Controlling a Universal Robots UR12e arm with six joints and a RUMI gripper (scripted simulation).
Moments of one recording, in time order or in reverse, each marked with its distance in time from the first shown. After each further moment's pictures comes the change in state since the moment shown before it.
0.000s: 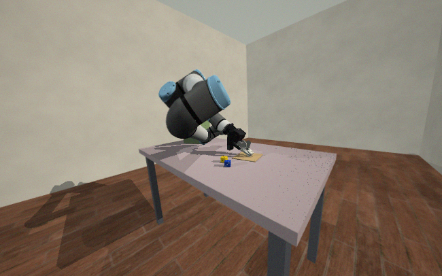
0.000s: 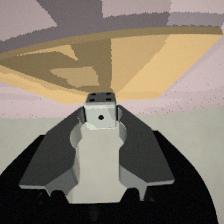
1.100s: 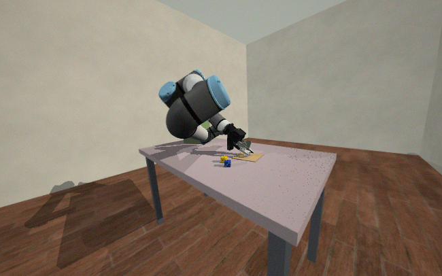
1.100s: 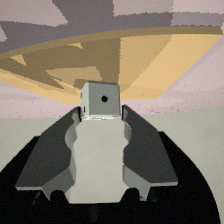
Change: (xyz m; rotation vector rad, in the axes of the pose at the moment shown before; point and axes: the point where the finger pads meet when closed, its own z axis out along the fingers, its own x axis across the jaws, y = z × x) arm 0.000 0.000 0.000 0.000 0.000 0.000
